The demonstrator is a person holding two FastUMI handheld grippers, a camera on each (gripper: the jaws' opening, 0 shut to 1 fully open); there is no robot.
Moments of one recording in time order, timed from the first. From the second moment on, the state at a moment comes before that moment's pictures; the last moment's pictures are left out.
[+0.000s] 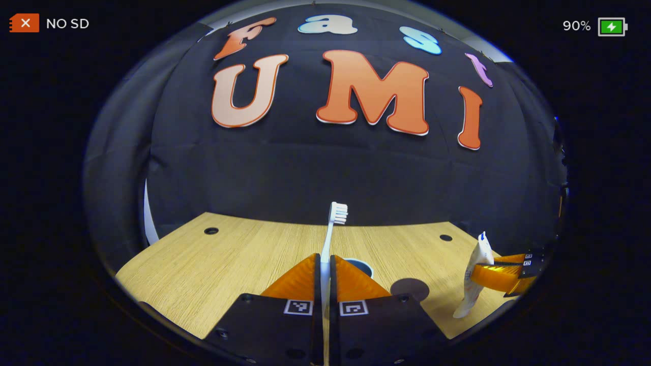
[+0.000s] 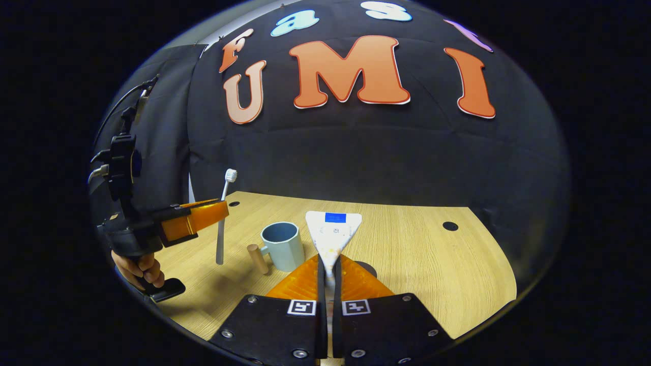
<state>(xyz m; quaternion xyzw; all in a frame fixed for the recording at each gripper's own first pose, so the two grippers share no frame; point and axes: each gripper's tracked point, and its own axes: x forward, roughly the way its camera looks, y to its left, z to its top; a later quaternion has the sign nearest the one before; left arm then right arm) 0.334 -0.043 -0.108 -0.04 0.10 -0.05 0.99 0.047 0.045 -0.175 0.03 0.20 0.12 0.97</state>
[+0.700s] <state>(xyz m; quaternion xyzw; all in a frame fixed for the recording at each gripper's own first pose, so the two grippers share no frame) 0.397 -0.063 -0.092 -0.09 -0.01 -0.07 0.99 0.082 0.052 -0.156 0.04 0.12 0.11 0.99</state>
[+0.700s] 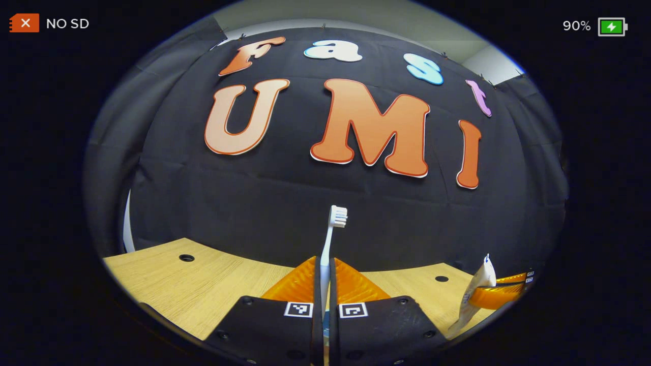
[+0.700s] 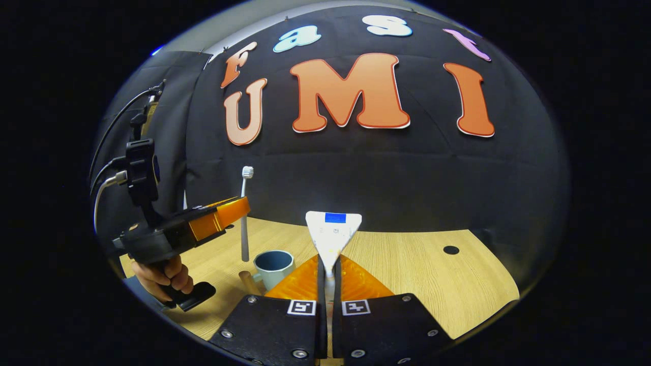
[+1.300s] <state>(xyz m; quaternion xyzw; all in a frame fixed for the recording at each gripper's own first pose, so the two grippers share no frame) 0.423 -0.088 -0.082 -0.10 -0.05 -0.09 0.99 0.092 0.052 -0.147 0.05 0.10 0.10 0.99</state>
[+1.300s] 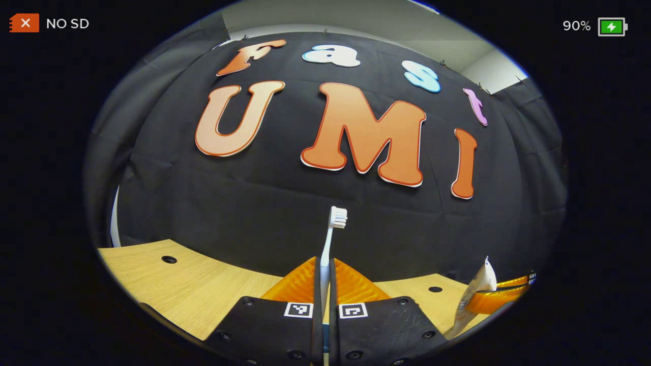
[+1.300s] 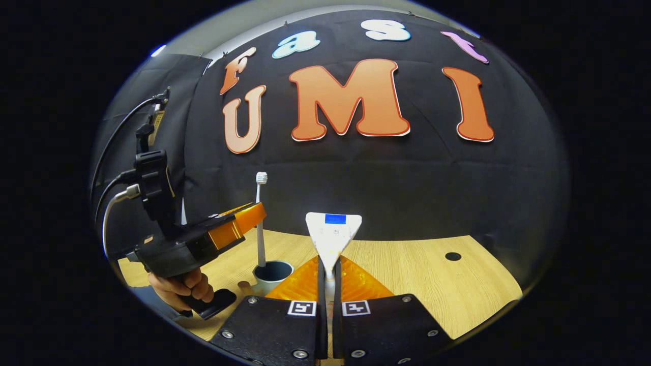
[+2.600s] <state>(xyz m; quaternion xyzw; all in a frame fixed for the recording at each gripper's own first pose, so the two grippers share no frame) 0.429 -0.093 -0.182 -0.11 0.08 -0.11 0.98 0.097 0.053 -0.152 0.05 0.11 0.10 0.99</state>
